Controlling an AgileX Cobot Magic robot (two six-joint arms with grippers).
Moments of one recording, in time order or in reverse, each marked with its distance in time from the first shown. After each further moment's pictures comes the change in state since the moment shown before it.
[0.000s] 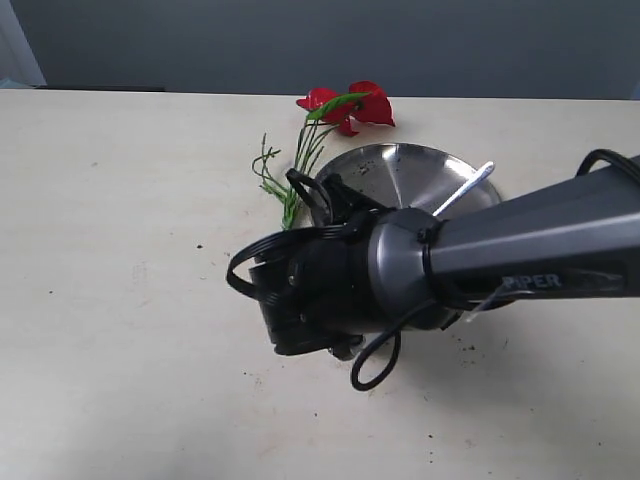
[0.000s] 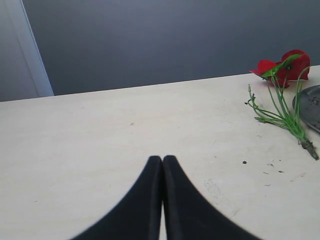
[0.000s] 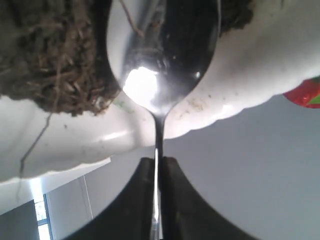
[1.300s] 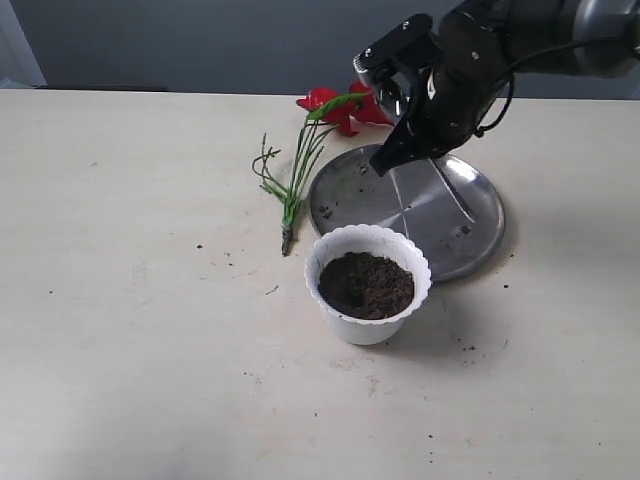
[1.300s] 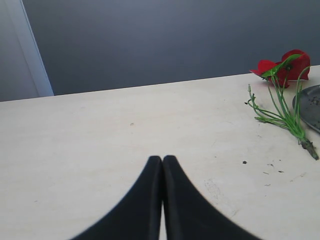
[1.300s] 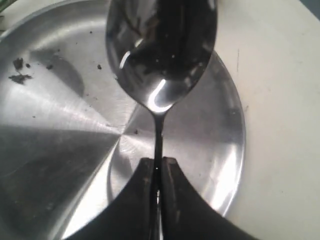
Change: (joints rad) left arm 0.000 0.000 0.000 0.000 0.000 0.000; right arm -0.588 -0.066 -0.271 0.715 -0.513 0.517
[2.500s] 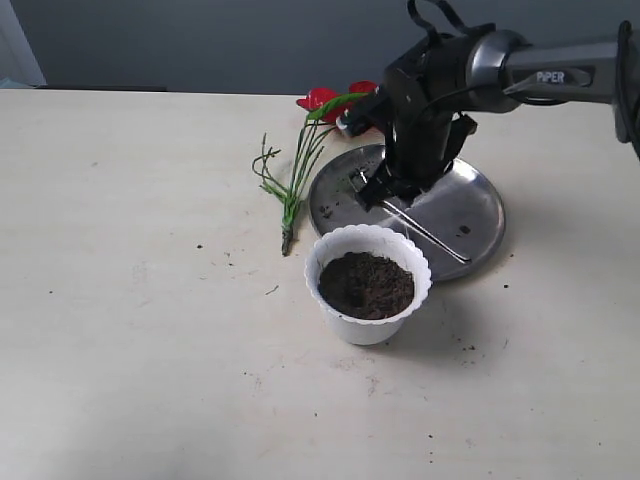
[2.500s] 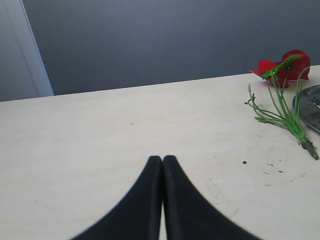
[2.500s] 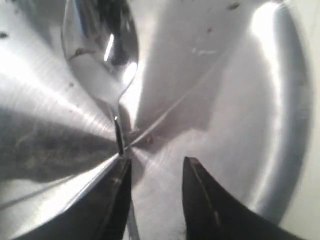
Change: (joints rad) left arm 0.000 0.000 0.000 0.000 0.000 0.000; right arm -0.002 0.287 -0.213 0.007 0.138 0.007
